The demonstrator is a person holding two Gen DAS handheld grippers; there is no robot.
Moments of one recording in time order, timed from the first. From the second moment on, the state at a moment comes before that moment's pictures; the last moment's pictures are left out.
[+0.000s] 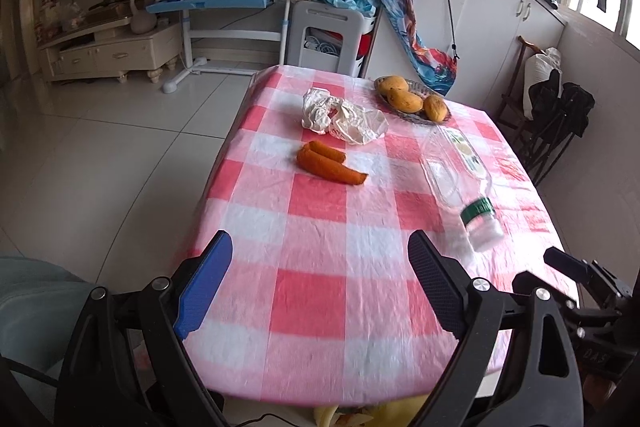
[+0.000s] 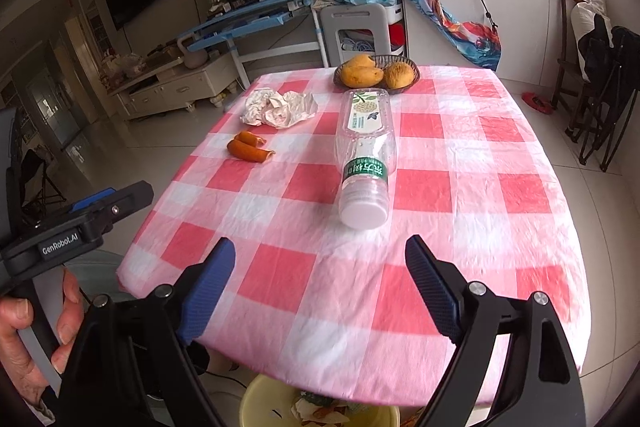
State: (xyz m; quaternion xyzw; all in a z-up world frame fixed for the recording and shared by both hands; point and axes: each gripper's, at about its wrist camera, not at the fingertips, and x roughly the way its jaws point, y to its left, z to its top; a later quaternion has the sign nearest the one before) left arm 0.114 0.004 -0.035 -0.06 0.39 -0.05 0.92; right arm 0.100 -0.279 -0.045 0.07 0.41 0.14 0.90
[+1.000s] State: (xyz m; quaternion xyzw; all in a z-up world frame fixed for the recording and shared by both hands) left arm 0.264 -0.026 -0.110 -0.04 0.47 0.04 0.88; right arm 0.151 -0.286 -0.065 0.09 0.43 0.15 0.89
